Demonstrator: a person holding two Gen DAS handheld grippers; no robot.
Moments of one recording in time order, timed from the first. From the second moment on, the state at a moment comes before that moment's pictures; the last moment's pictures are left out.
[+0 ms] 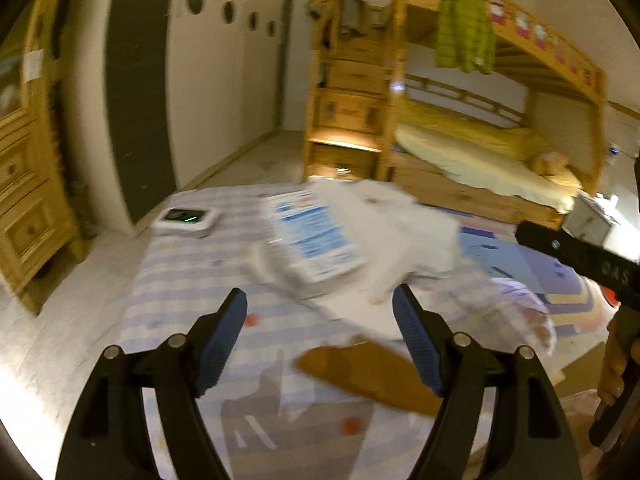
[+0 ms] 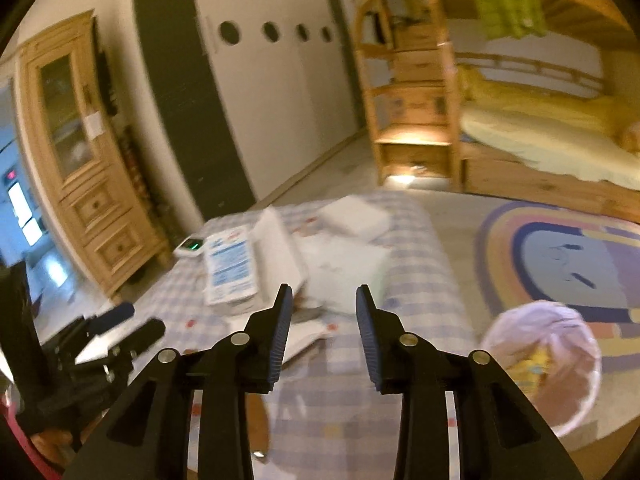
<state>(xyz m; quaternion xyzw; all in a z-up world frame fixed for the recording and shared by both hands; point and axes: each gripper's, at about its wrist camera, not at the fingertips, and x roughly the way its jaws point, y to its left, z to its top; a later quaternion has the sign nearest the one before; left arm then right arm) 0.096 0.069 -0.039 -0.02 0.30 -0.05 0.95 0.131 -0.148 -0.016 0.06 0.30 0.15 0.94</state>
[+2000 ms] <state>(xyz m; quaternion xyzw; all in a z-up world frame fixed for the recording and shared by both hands) 0.191 0.031 -0.073 -0.01 0.38 0.02 0.93 0.180 -0.147 -0.032 0.03 0.31 0.11 0.94</state>
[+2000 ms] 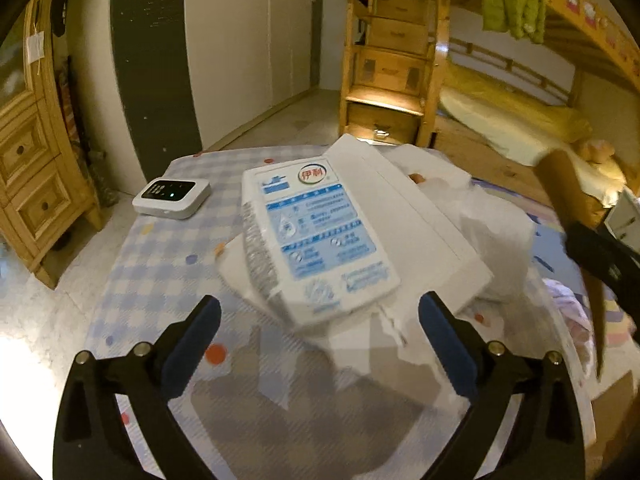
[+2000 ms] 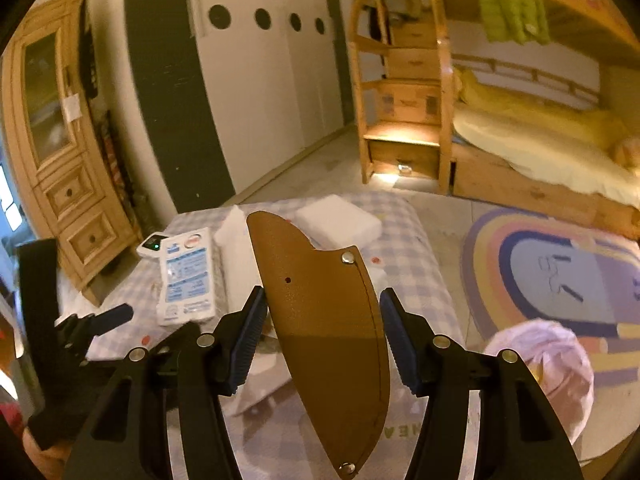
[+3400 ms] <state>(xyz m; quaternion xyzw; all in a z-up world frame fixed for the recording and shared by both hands) 0.188 0.061 -0.082 0.02 0.40 0.02 0.92 0.168 -0.142 -0.036 0.02 0.33 0.12 0.94</state>
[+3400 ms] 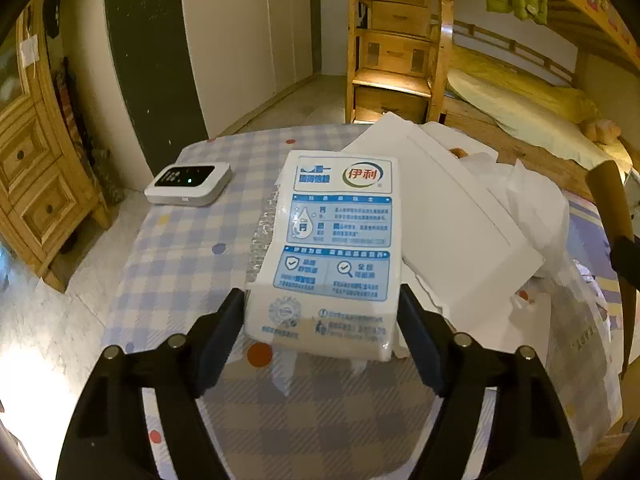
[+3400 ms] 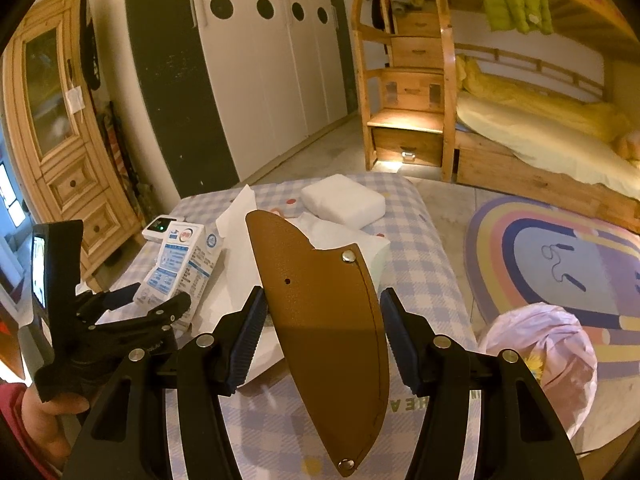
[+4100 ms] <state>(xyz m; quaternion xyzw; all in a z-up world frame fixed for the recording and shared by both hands) 0.141 -0.030 -0.034 -0.01 0.30 -0.15 0.94 0.141 -0.216 -0.007 0.09 0.26 0.03 0.96</state>
